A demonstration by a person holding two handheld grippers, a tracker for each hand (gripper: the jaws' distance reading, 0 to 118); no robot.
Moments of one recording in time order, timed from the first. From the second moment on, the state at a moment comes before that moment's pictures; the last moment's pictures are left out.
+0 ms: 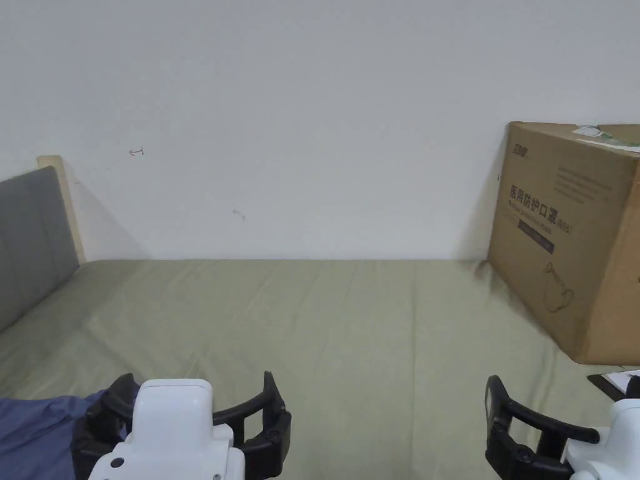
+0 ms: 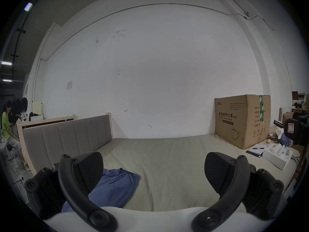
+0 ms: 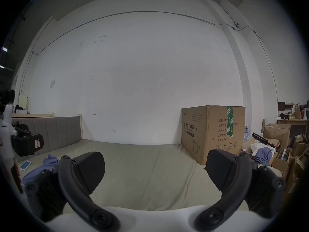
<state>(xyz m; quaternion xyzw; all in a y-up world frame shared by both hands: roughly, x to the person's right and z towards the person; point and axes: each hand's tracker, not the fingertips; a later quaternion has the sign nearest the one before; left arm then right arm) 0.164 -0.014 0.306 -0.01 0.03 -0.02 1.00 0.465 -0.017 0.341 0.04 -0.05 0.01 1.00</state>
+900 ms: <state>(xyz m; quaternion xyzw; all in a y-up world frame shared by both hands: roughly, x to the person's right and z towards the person) 0.163 -0.013 0.302 -0.01 0.02 -0.04 1.00 0.474 -0.018 0.332 -0.03 -0.07 -0.01 1.00</state>
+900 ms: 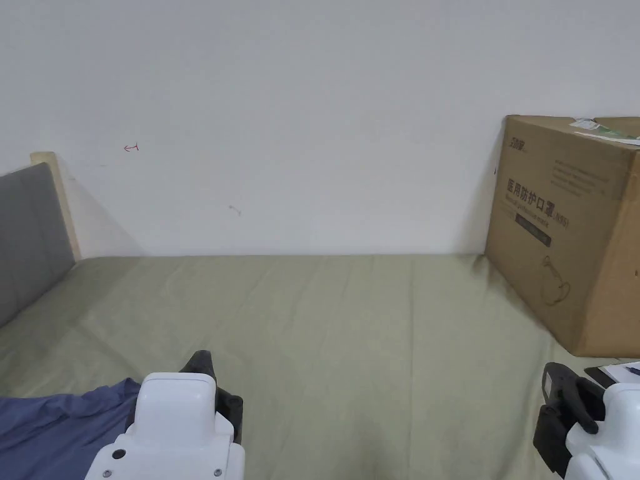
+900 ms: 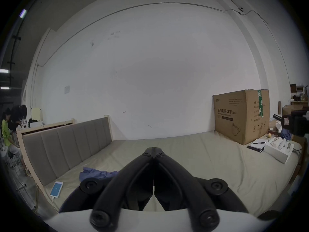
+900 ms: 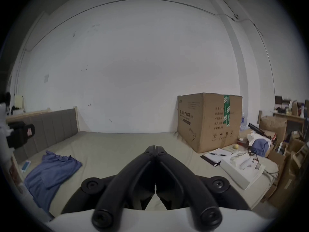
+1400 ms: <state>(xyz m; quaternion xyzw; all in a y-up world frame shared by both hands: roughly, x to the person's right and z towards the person) 0.133 -0.009 0.317 -0.03 0.06 -0.06 1.00 0.449 -0.020 0.323 -0.04 -0.05 -0.01 1.00</state>
